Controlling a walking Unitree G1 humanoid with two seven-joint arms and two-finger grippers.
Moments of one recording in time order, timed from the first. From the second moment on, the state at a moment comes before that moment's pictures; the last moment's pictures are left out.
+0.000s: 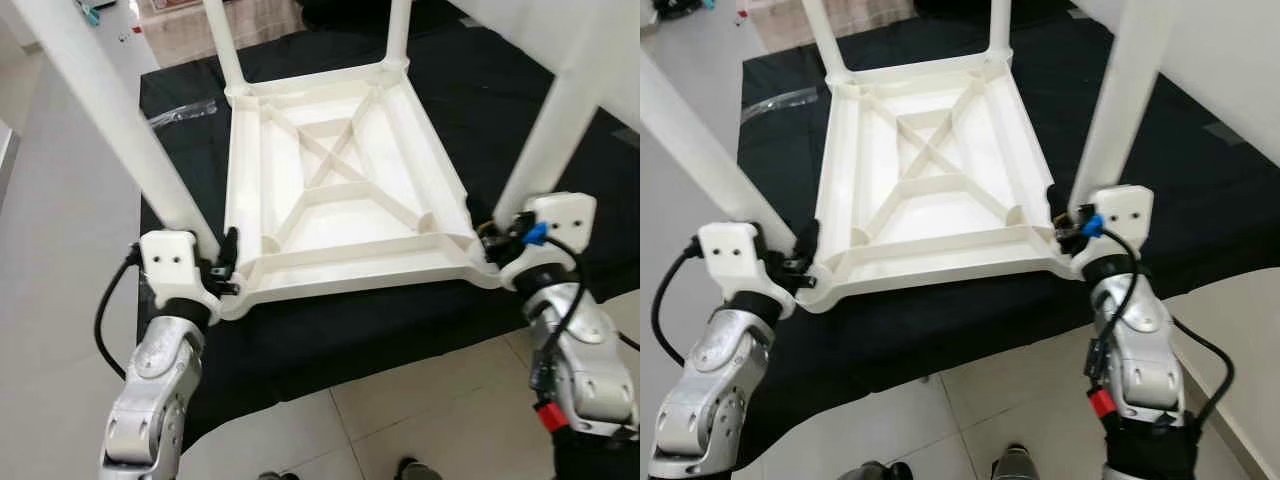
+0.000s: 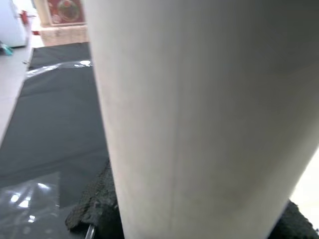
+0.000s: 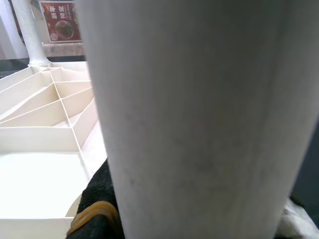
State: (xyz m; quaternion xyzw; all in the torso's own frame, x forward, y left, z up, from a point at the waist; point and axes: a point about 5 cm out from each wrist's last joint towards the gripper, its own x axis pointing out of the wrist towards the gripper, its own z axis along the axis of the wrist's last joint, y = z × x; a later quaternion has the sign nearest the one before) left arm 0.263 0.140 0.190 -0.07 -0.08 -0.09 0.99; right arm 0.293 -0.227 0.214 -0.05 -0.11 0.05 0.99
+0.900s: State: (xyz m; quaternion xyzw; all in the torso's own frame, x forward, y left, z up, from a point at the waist) left arm 0.204 0.151 0.190 -0.08 -0.03 -0.01 1.00; right arm 0.289 -0.216 0.211 -0.05 -0.09 0.16 0.98
